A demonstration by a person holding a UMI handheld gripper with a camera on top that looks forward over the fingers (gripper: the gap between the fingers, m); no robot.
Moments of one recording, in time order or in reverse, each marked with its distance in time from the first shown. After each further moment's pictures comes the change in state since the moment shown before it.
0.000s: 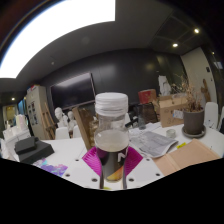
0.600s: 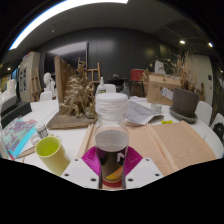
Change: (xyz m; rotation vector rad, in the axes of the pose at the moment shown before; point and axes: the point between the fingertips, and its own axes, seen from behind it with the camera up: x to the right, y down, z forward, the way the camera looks) arm 0.129 0.181 0.015 -0.253 0.142 -0.193
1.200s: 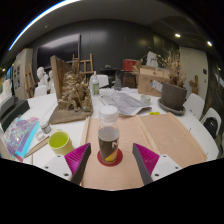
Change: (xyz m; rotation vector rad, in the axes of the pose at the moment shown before) arm 0.012 0.001 -0.083 -0.134 0.079 0.030
